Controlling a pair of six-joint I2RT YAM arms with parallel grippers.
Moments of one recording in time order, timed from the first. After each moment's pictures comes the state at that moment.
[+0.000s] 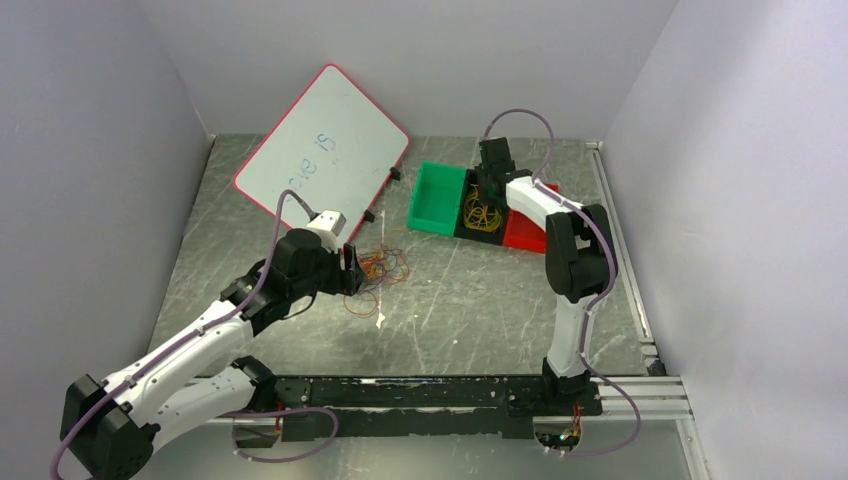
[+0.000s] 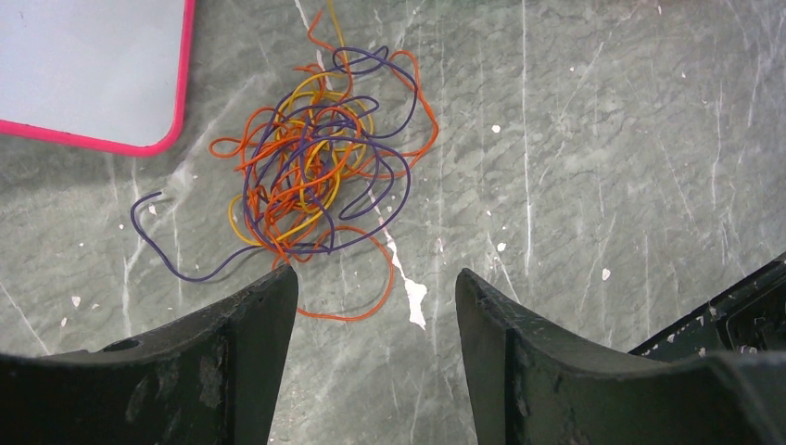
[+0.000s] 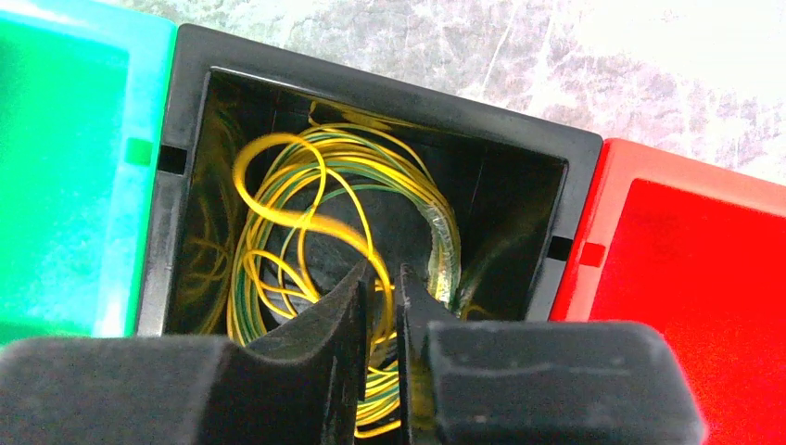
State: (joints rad) left arm -0.65 0.90 0.65 -0.33 -0.04 -0.41; right arm 0.28 2.01 1.45 -0.29 0.22 0.12
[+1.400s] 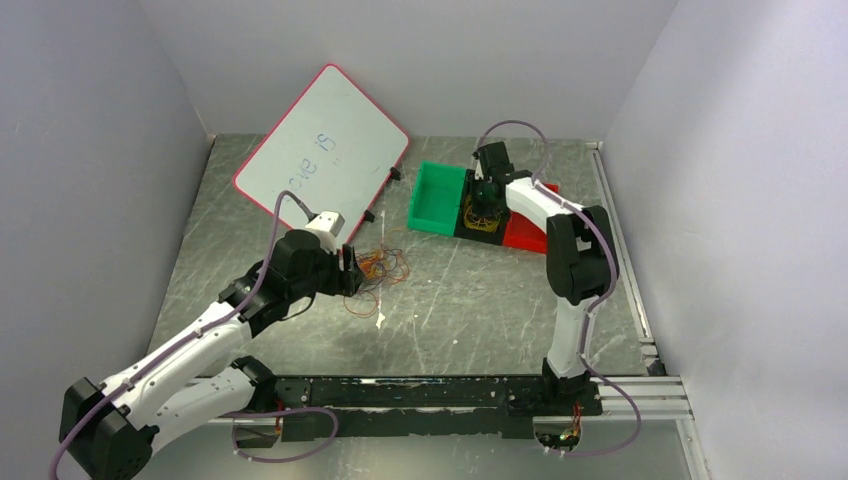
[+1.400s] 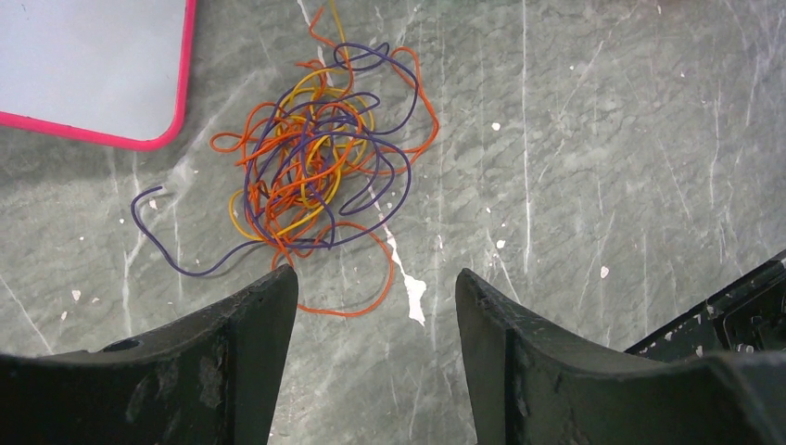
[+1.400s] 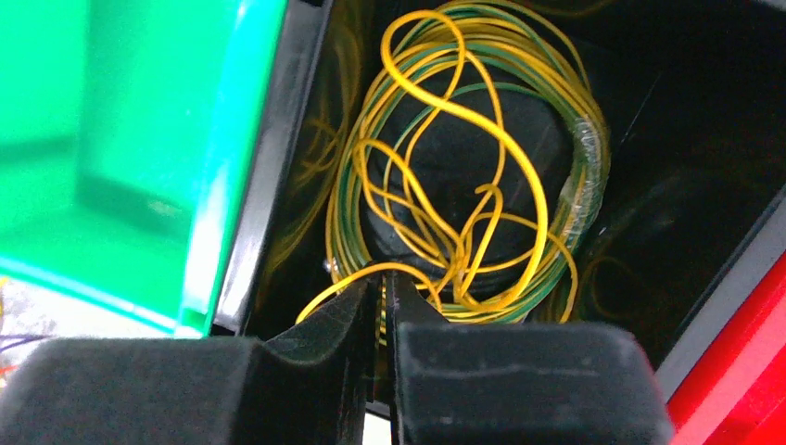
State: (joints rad) left arm -0.65 0.90 0.65 -0.34 -0.04 -0.42; right arm 0.29 1.98 1.42 -0.42 -0.04 0.16
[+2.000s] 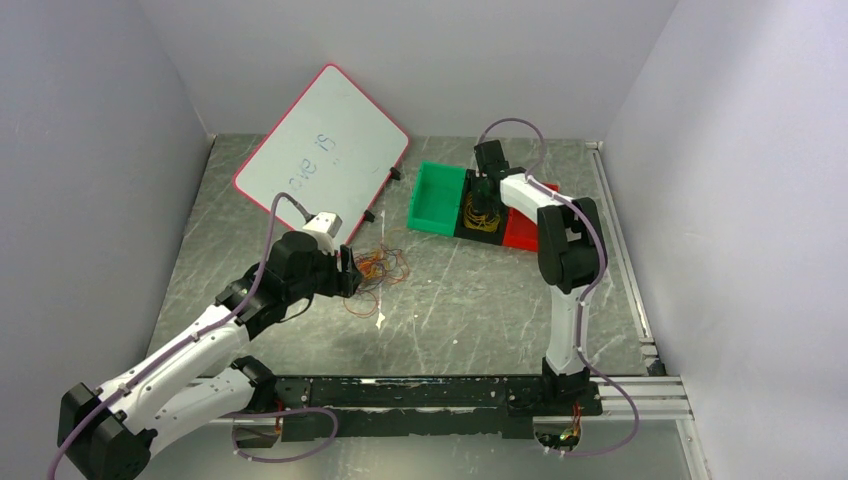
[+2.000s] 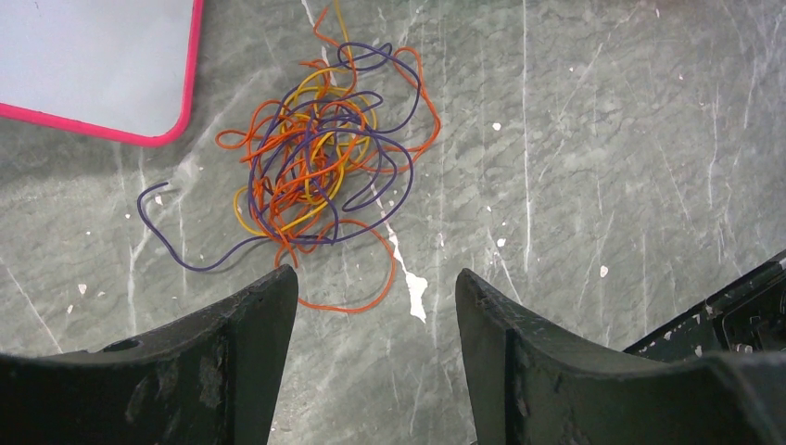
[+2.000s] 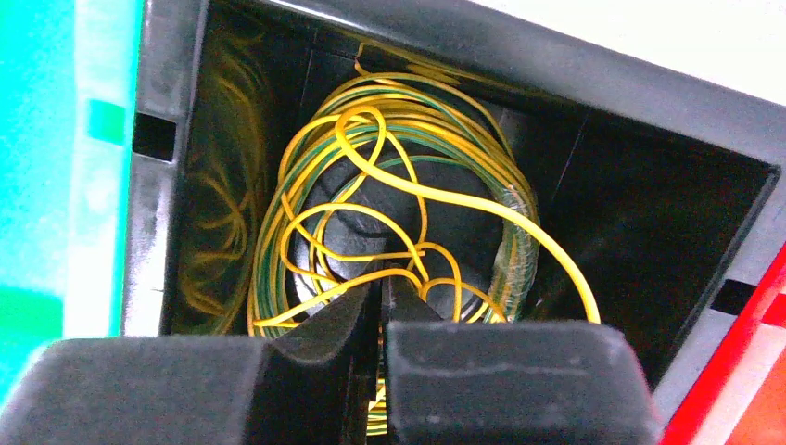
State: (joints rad) left arm -0.65 0.86 0.64 -0.36 -0.05 -0.42; right arm 0.28 2.10 1.53 -0.41 0.11 0.15
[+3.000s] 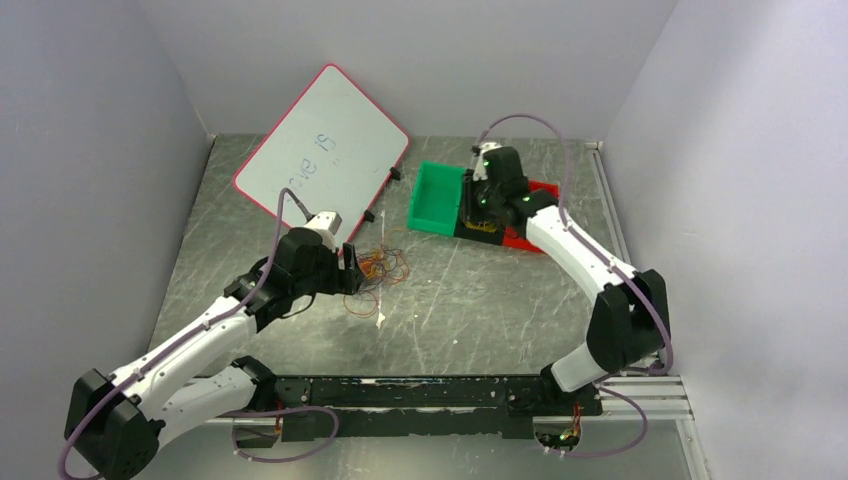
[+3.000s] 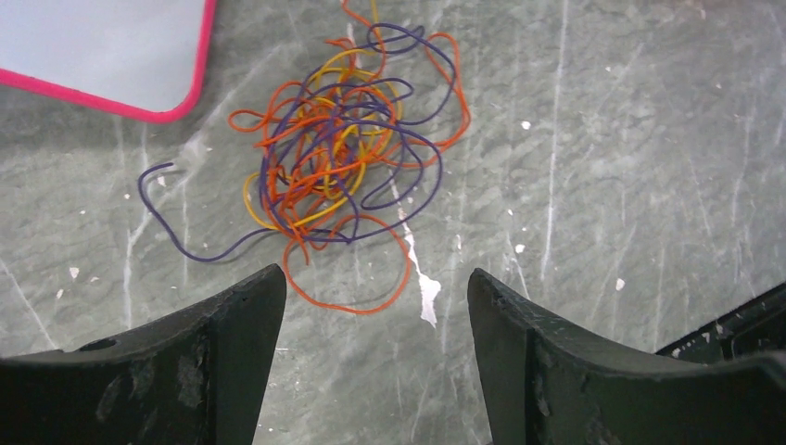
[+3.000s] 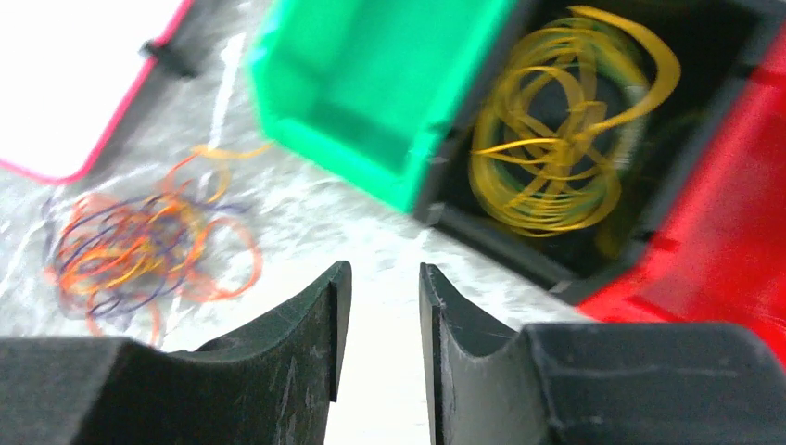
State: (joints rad) left arm -0.62 0.93 0.64 -0.34 -0.04 -0.46; right arm 0.38 1.54 1.23 -0.42 -0.04 0.20
